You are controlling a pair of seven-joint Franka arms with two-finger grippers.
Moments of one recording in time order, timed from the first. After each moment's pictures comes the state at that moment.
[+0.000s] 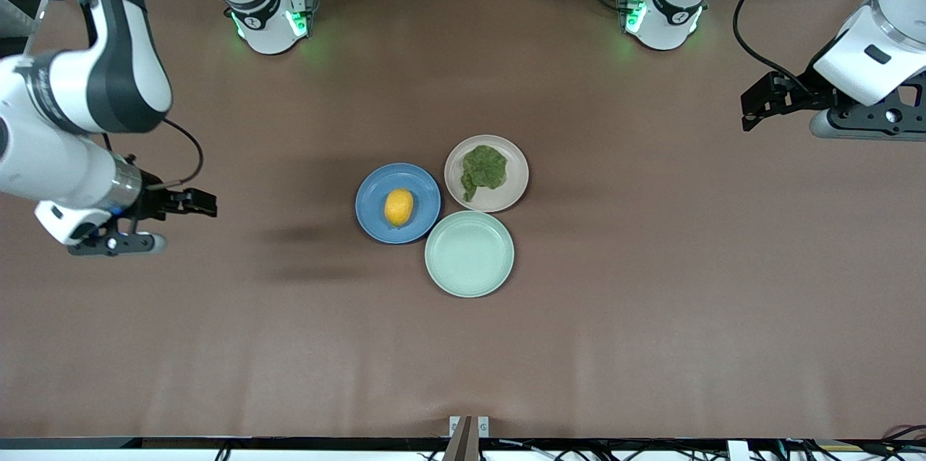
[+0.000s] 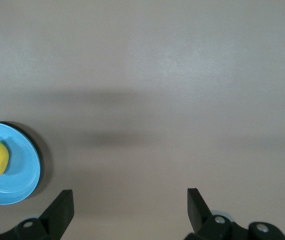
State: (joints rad) left arm -0.11 0.01 -0.08 -1.52 0.01 1.56 -0.11; right arm 0.12 0.21 -0.07 -1.71 0.05 1.85 -0.01
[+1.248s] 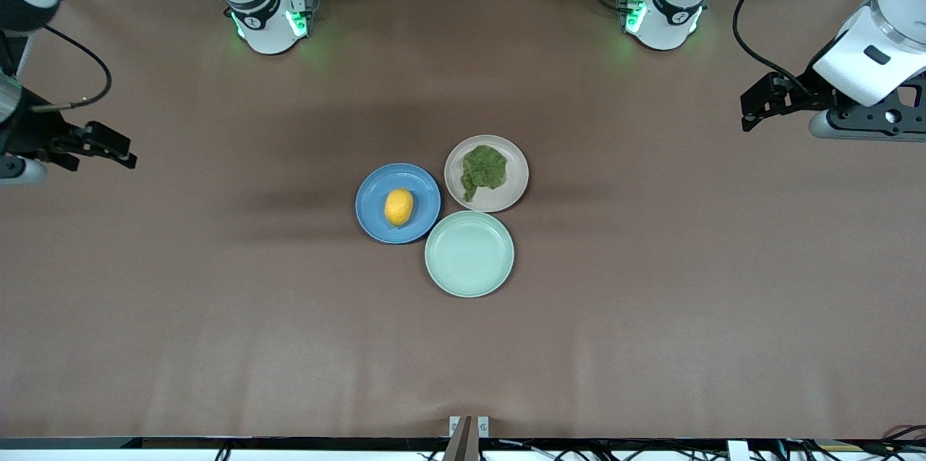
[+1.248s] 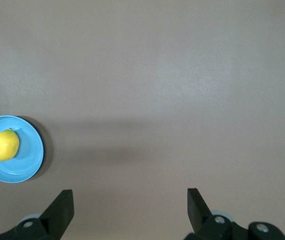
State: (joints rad) left arm -0.11 0.01 -0.08 -1.52 0.01 1.56 -0.11; right arm 0.12 0.00 -0.18 -1.68 0.05 1.70 -0.08
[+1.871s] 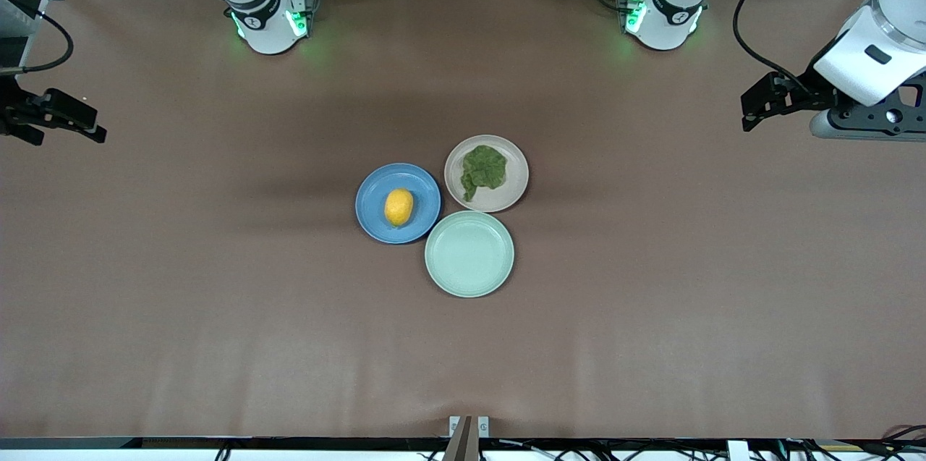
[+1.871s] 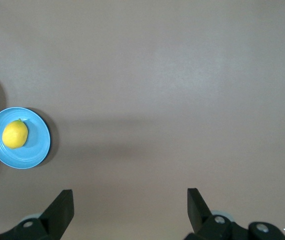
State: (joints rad) left arm -0.11 0.01 -0.08 -1.52 0.01 1.56 -0.11; right arm 0.10 0.01 -0.18 -1.55 0.05 1.55 -0.08
